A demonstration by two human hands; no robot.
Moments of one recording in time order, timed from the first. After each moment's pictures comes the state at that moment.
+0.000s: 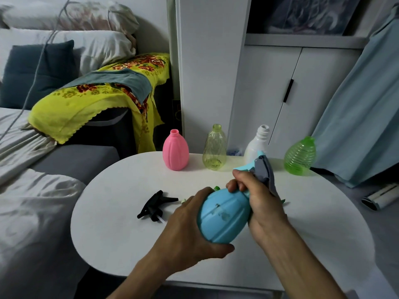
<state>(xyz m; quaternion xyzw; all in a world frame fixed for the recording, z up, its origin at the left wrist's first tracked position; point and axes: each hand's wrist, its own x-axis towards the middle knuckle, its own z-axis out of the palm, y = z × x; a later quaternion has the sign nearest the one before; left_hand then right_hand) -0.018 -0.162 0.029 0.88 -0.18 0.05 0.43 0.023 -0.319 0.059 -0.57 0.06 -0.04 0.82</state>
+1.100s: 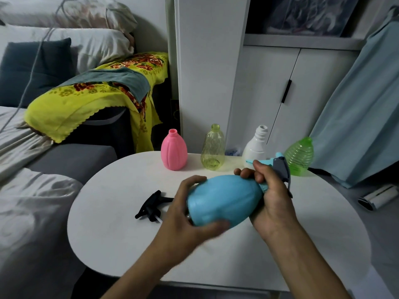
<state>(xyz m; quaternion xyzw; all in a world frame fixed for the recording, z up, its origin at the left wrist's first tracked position) -0.012 -0.161 0.031 0.72 -0.17 -0.02 0.67 0.028 -0.333 0.068 -0.38 0.09 -0.01 0.92</state>
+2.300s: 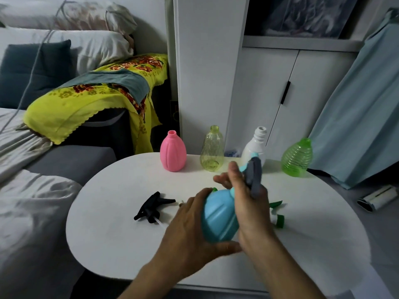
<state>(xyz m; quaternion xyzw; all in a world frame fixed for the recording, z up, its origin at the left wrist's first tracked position) -0.018 -0.169 0.021 0.91 -0.16 0.04 0.38 0.013 -0.299 0.057 -0.65 0.11 -0.11 0.74</state>
